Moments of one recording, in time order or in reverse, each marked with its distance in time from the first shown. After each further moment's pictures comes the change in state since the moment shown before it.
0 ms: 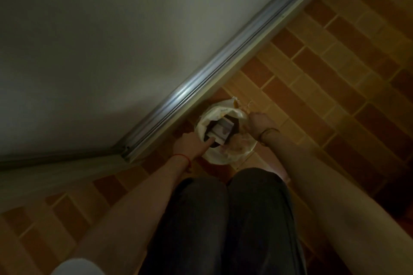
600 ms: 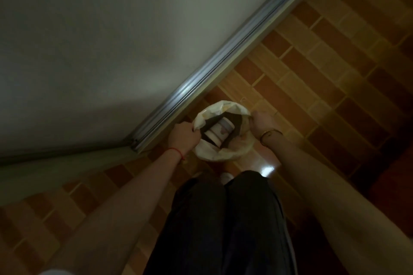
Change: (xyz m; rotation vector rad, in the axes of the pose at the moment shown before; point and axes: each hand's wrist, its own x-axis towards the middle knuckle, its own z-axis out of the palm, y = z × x) left_hand -0.084 0.034 -0.062 -0.085 0.097 0.016; right_hand -0.086 0.000 -0.052 0.116 0.109 0.060
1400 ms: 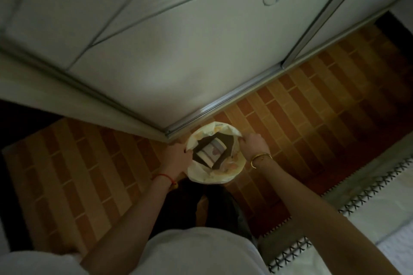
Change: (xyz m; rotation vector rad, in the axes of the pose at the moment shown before) left_hand -0.393 0.082 -0.204 -0.200 0.104 -0.137; right_hand -0.345 -0.118 -0.251 -0.057 0.011 -0.188
